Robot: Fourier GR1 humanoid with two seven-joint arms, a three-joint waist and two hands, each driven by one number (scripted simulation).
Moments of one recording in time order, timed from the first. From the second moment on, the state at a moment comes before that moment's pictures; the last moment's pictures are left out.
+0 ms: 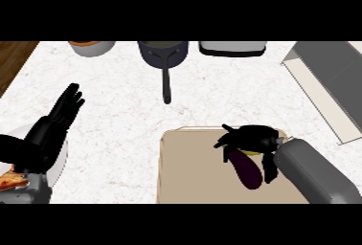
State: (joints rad) left arm -0.07 0.27 0.01 -1.69 0.09 -0.03 0.17; right arm -0.55 -0.41 0.66 -0.90 0.76 0.38 -0.69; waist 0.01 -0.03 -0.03
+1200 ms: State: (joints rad) left arm -0.06 0.27 0.04 -1.67 0.07 -0.02 0.16; right arm -0.68 -0.45 0.05 -0.62 0.54 -0.09 -0.11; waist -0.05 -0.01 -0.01
